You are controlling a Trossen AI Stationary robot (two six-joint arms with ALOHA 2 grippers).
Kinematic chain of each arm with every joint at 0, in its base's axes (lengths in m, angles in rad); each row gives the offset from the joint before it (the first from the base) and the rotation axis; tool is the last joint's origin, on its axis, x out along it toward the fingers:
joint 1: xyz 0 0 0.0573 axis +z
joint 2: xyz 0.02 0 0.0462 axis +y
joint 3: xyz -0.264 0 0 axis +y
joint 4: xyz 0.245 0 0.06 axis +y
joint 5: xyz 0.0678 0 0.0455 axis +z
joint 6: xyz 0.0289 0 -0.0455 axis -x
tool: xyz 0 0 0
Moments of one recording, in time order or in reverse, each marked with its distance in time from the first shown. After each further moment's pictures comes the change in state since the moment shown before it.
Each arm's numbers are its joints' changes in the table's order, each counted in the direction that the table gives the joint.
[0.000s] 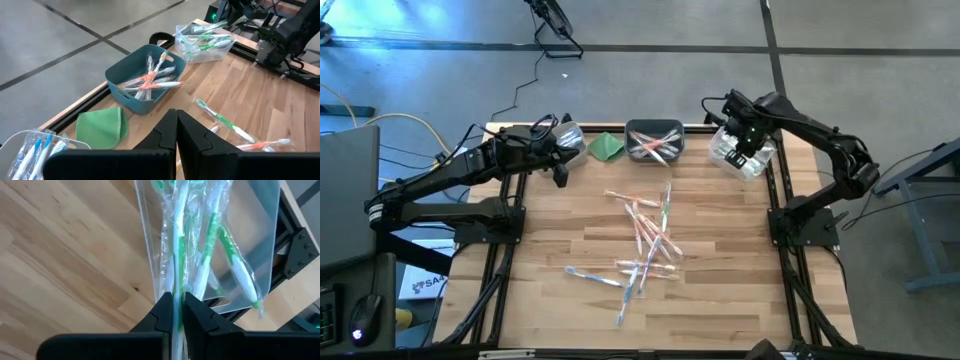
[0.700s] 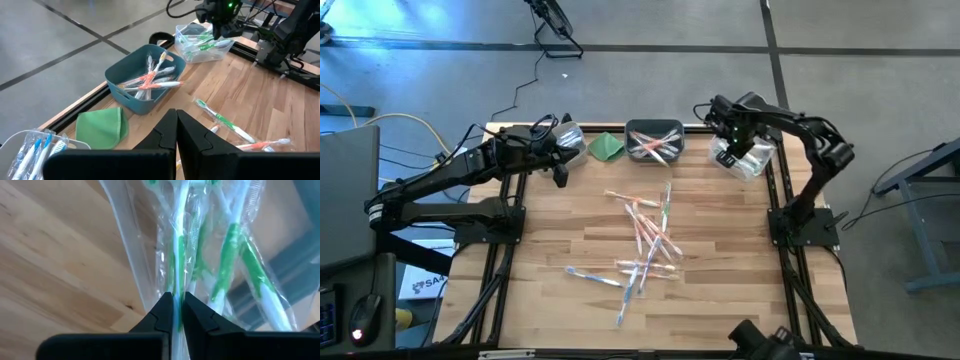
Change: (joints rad) left arm 0.000 0.000 0.000 0.001 0.000 0.000; right arm -0.046 0.244 0.000 -0.068 -0.004 -0.004
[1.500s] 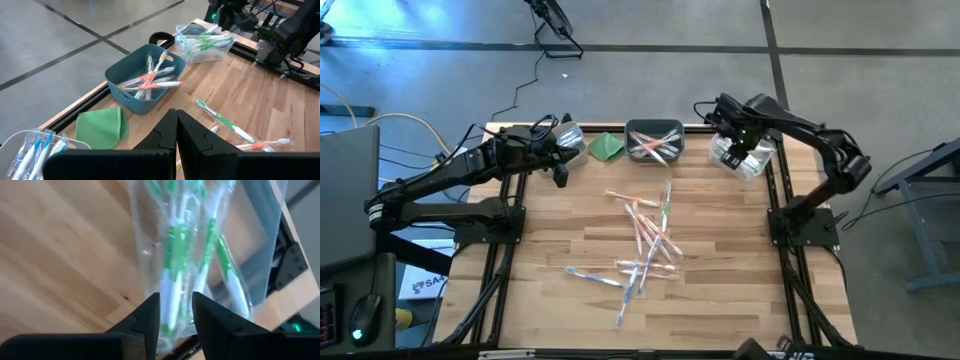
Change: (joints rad) left arm 0.000 0.000 0.000 0.000 0.000 0.000; right arm 0.079 -0.164 0.000 0.024 -0.059 0.023
